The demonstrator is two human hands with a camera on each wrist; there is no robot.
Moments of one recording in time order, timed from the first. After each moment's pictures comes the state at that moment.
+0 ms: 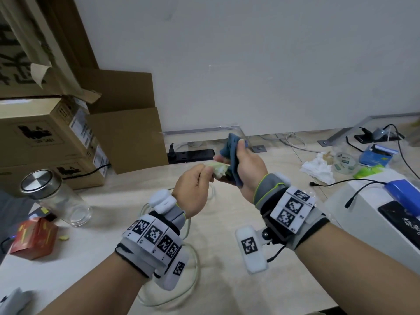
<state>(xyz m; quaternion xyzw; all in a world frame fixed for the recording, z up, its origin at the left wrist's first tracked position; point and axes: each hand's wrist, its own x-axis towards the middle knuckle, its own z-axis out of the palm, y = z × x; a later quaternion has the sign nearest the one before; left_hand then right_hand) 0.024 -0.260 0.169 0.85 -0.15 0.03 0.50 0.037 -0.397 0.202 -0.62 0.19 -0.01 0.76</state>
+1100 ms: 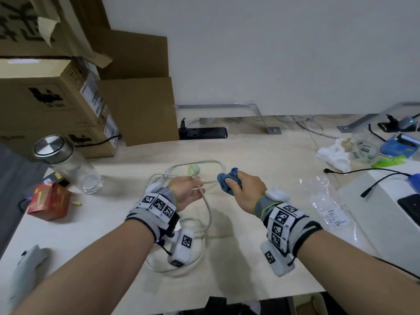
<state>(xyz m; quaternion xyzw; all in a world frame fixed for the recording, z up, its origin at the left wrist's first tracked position) 0.040 -0.220 0.077 0.60 0.22 -0.29 0.71 0.002 -0.407 0.102 -0.96 0.03 0.10 0.27</state>
